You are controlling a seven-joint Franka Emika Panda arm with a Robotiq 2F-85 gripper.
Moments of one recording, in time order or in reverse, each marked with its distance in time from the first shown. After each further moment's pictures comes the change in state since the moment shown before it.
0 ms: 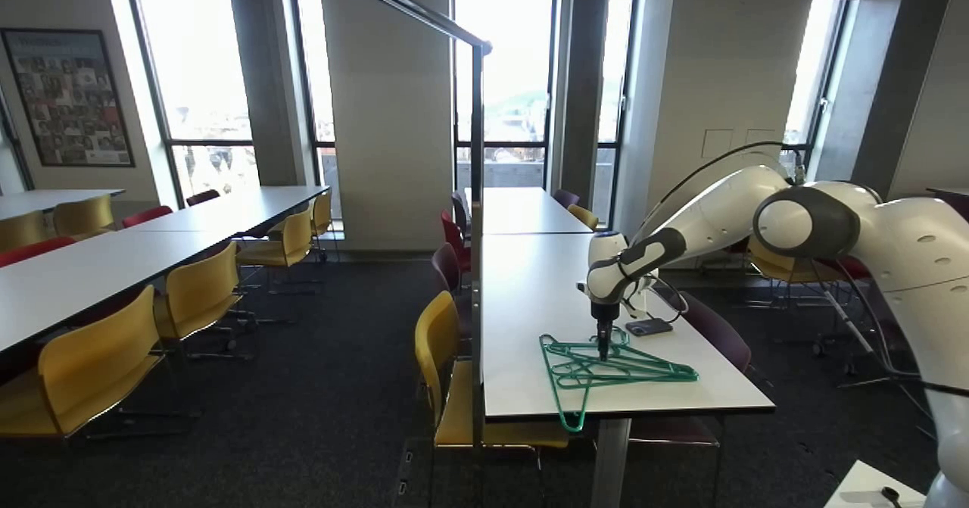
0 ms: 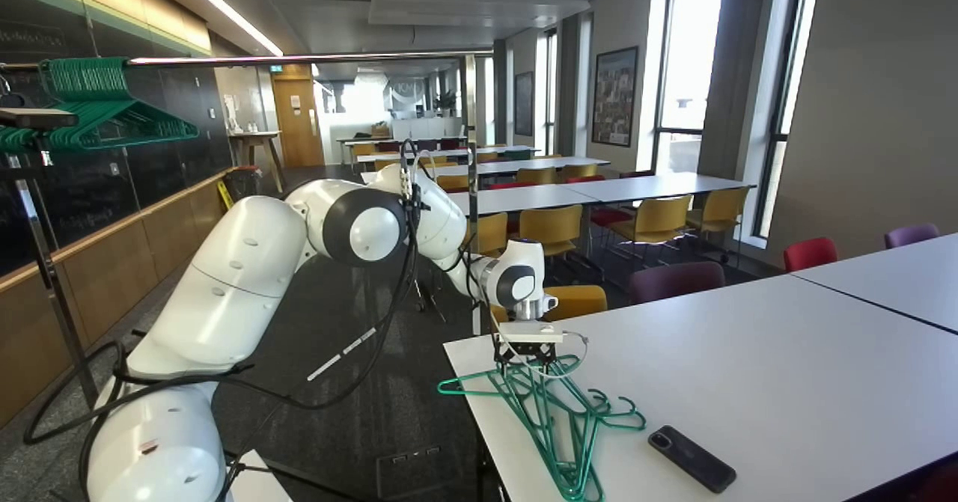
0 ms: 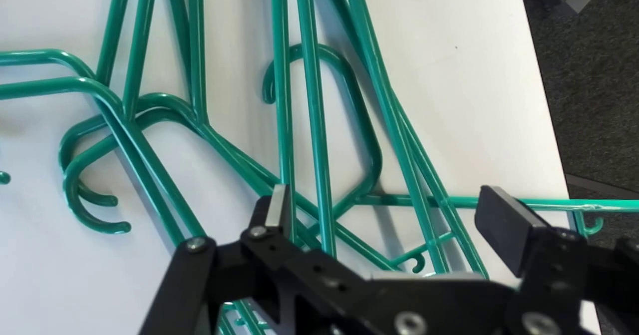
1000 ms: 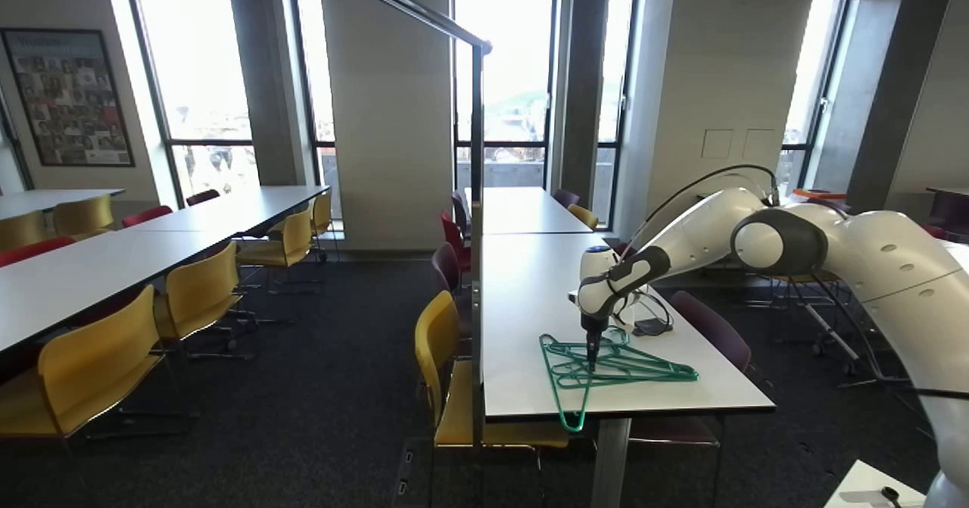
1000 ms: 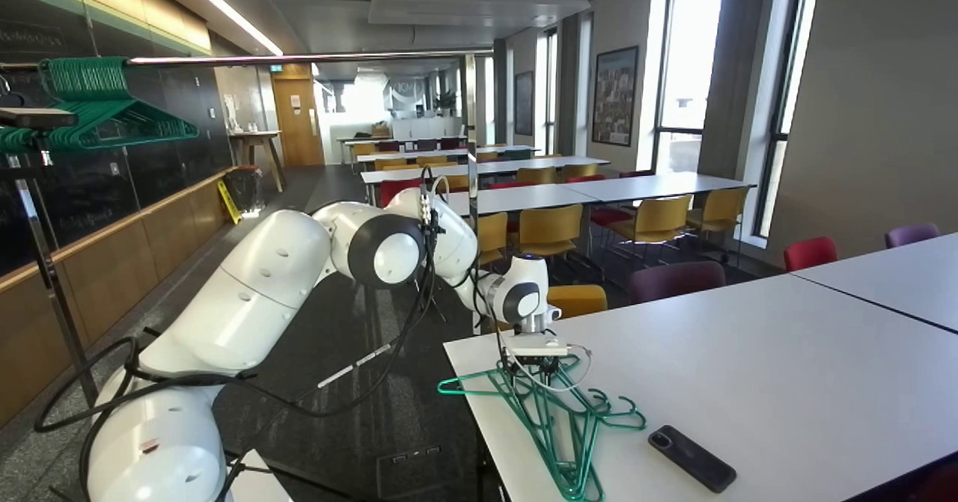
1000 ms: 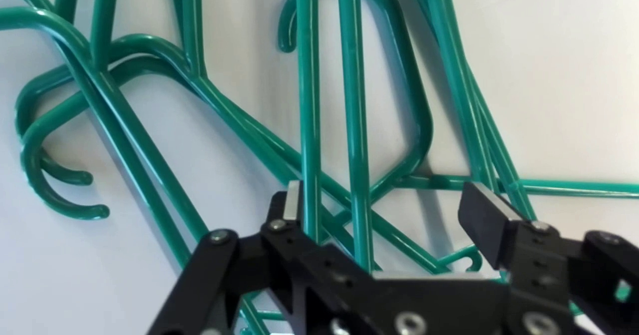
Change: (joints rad) arm 0.005 0.151 0.005 0.125 0.000 0.064 0.000
